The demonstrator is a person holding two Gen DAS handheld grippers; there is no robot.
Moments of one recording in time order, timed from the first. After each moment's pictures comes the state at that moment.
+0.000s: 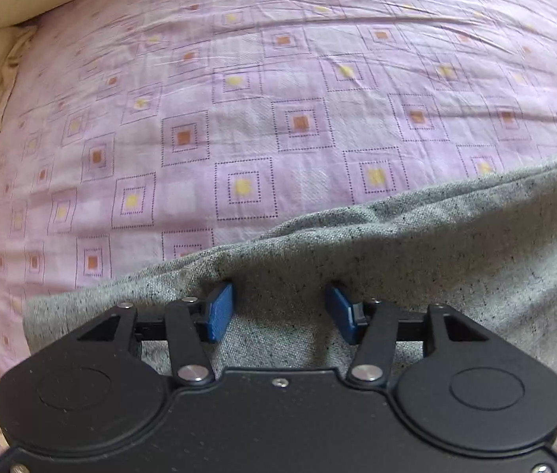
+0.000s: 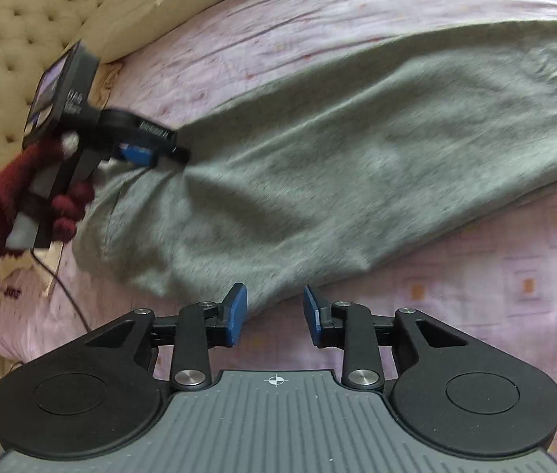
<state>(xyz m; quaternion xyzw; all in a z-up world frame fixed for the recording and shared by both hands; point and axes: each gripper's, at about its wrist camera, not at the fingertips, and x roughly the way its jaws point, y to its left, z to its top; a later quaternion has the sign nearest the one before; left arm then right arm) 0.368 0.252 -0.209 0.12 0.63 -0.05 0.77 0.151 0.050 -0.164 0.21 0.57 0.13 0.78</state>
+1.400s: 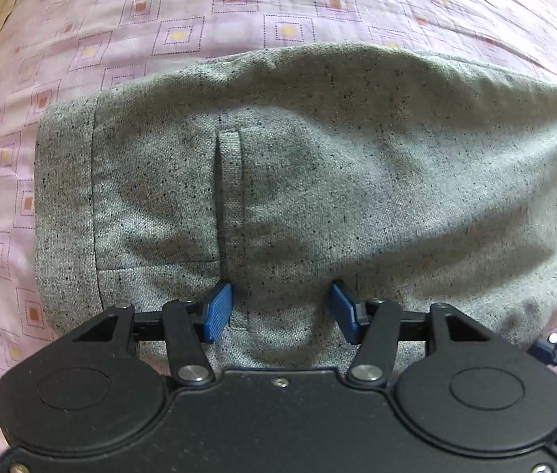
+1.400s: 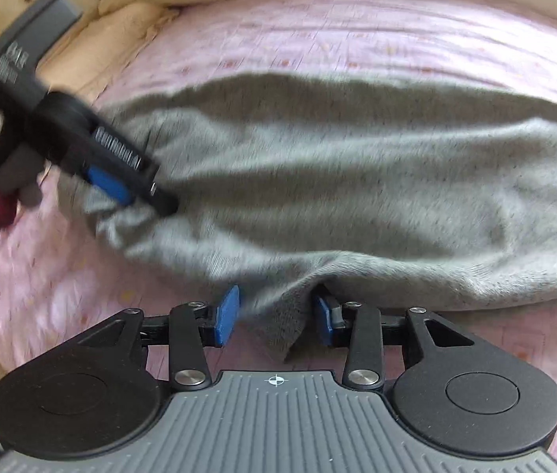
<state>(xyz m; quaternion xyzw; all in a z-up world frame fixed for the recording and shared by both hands) 0.298 0.324 -0.208 0.04 0.68 -0.08 0.73 0.151 0.150 -0.185 0.05 0.53 0.18 0.82</state>
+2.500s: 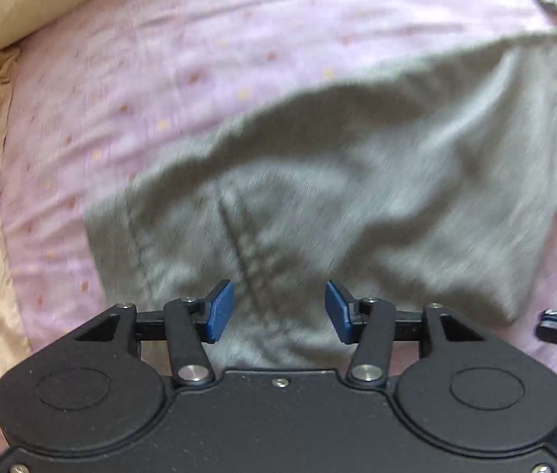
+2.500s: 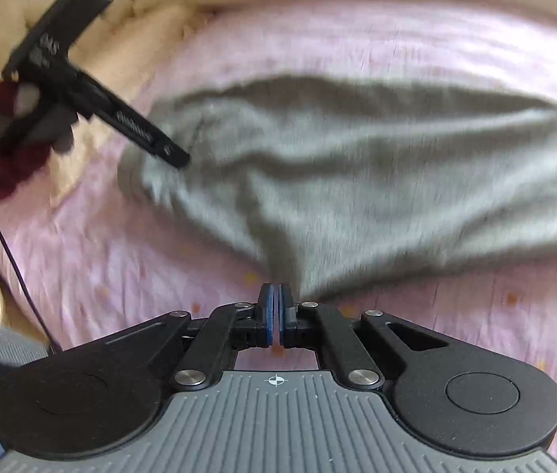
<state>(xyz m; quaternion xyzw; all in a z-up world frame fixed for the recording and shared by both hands) 0.276 0.319 -0.145 0.16 0.61 -0.16 0.76 0.115 0.140 -0.139 0.07 0.51 0.20 0.83</state>
